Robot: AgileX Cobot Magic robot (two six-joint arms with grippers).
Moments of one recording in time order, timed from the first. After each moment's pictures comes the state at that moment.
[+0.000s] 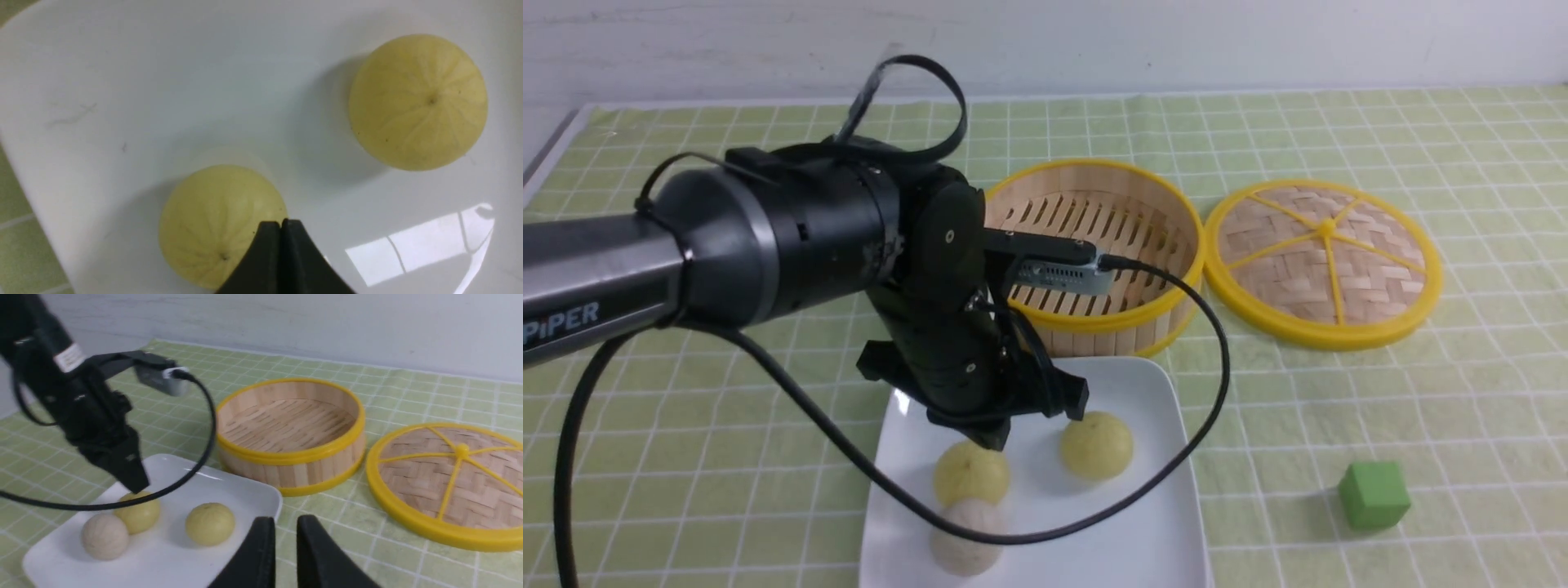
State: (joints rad) right arm 0.66 0.26 -0.34 -0.13 0.32 0.27; left arm -0.64 1.72 -1.22 -0.03 0.85 -0.29
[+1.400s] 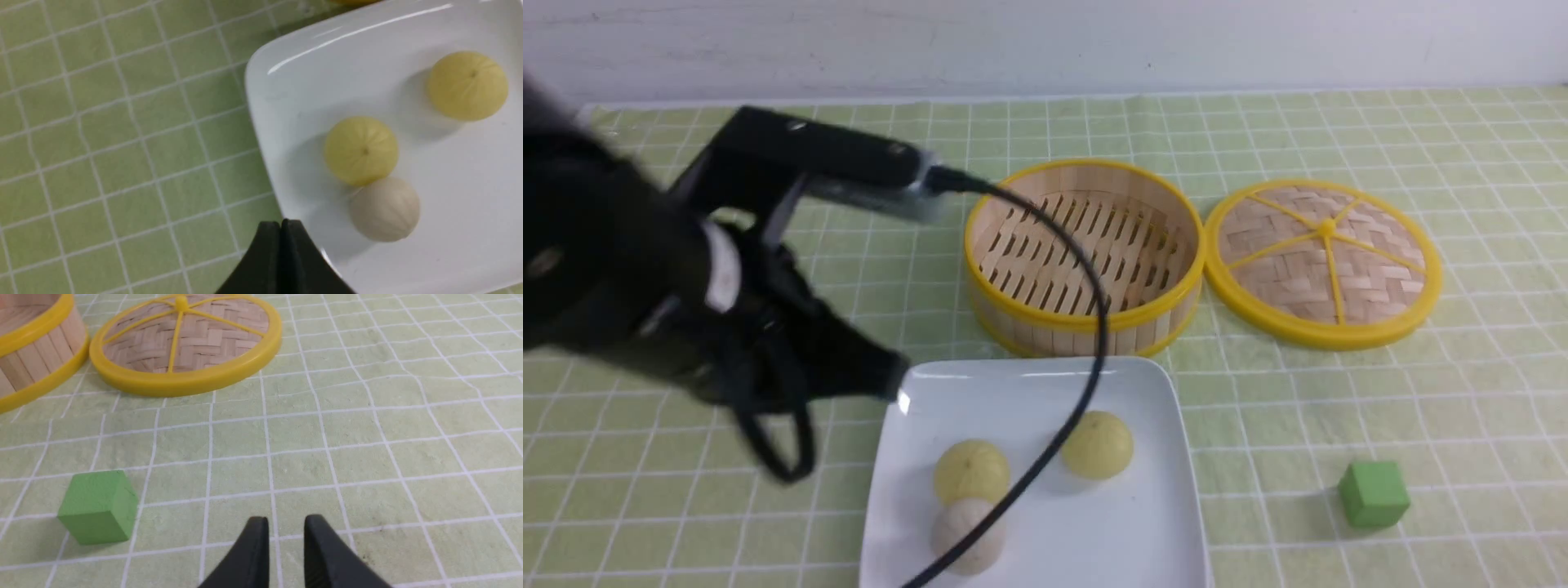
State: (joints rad) right arm 0.04 -0.01 0.02 -0.15 0.41 0.28; left arm -0.64 1.11 -0.98 0.28 0.96 -0.42
